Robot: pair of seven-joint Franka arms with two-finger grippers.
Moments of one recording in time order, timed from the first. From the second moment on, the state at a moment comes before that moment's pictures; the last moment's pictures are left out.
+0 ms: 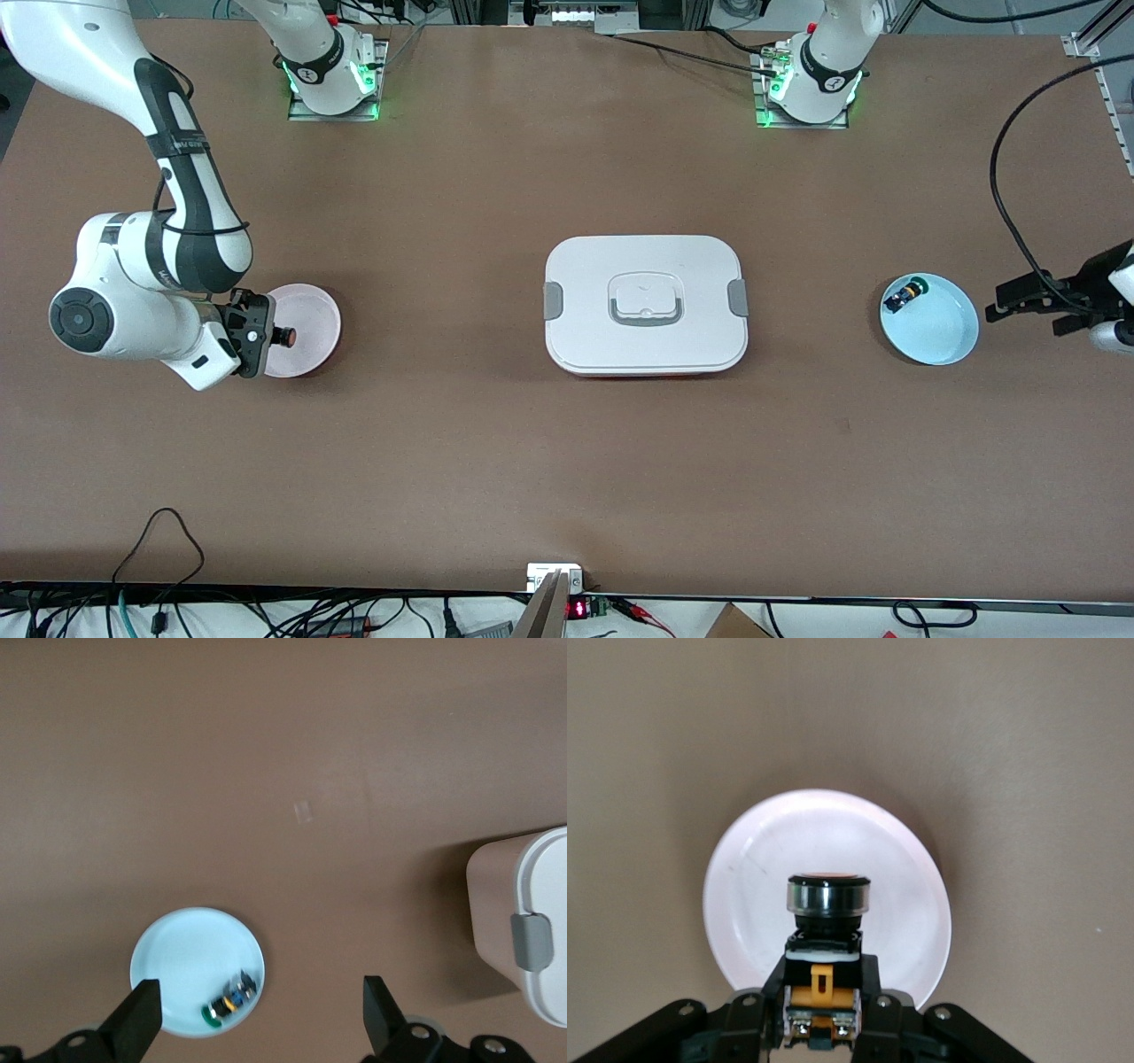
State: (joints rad) left arm 0.22 0.22 -0.10 -1.54 -0.07 1.75 0.21; right arm -0.05 0.51 0.05 -1.76 -0.03 2.05 -1.47
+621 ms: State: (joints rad) left arm 0.15 0.09 -0.09 -1.56 -0.04 1.56 -0.12; right arm -0.05 0.51 0.06 -1.93 -0.04 2.29 -1.57
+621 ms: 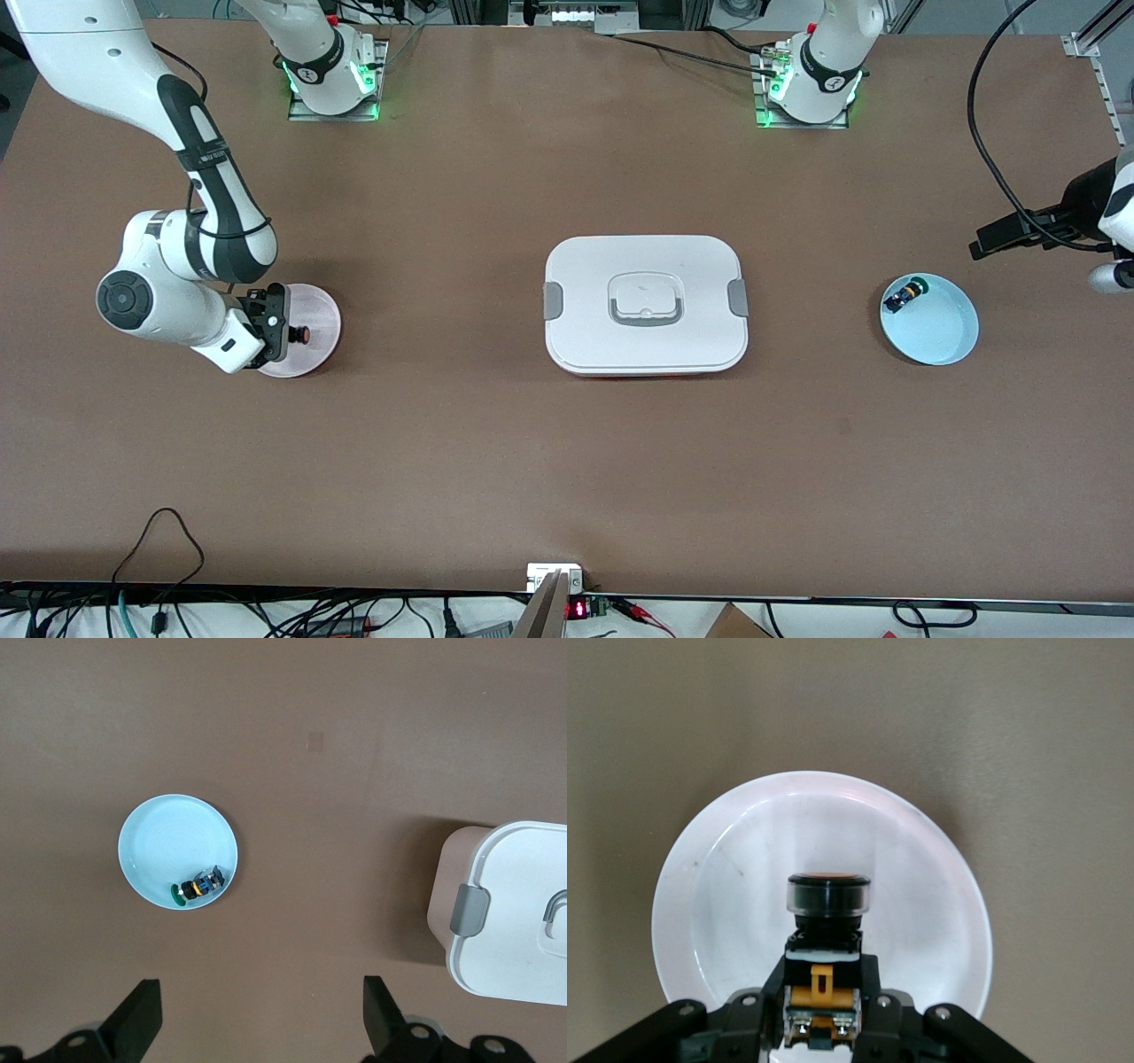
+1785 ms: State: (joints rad) left arm 0.15 0.09 -0.09 -1.57 -0.04 1.56 -0.13; right arm -0.07 0.43 0.06 -1.91 0.07 2.26 -1.33
